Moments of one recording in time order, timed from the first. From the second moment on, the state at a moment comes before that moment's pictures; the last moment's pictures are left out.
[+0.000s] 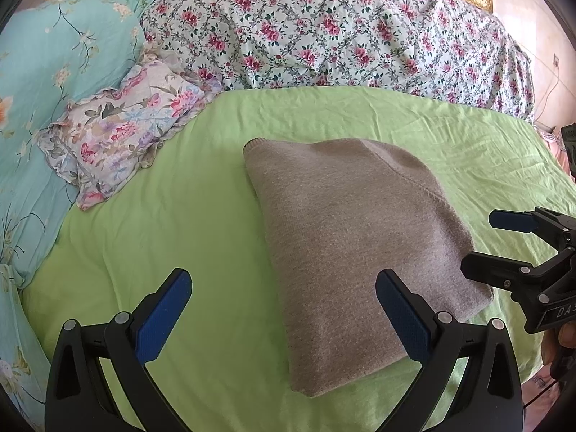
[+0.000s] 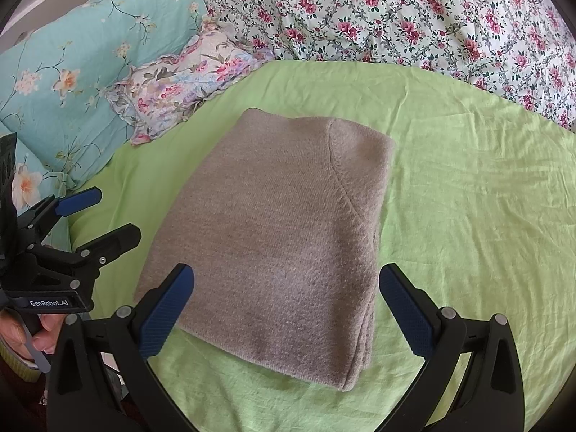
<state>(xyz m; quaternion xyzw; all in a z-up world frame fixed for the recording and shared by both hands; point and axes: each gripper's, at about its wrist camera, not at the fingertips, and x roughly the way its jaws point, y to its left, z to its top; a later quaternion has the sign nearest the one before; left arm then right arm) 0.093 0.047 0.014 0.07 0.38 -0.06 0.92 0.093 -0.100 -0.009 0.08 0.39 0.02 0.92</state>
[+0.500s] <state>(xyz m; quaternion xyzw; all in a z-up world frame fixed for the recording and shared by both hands) 0.098 0.047 0.014 0.07 0.38 -0.06 0.92 0.105 -0.106 -0.001 0.08 0.39 0.02 0.92</state>
